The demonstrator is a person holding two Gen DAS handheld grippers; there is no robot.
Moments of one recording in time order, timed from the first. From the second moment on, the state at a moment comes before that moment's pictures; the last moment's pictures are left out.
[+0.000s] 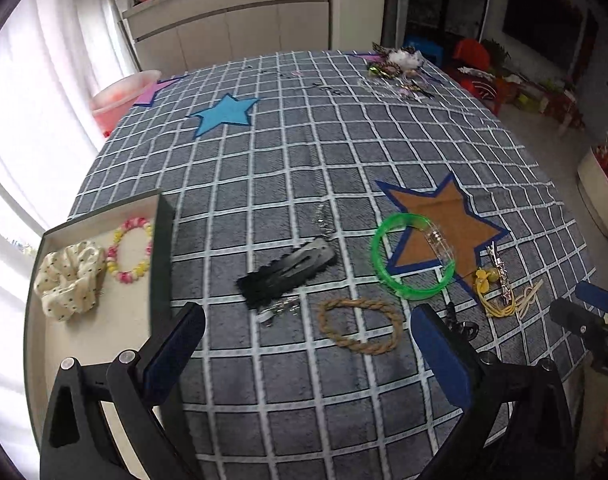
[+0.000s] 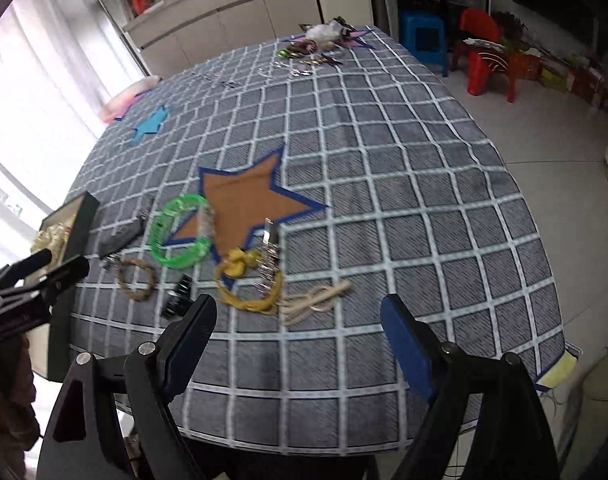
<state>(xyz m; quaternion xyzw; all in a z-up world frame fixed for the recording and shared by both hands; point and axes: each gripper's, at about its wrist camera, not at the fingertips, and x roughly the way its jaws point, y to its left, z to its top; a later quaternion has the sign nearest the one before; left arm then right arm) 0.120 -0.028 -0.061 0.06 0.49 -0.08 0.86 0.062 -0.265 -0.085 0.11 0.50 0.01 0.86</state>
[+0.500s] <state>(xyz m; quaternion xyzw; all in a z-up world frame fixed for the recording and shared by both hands) 0.150 -0.072 -0.084 0.08 0.52 -0.11 0.85 0.062 -0.278 -0.115 0.09 0.51 -0.02 0.85</state>
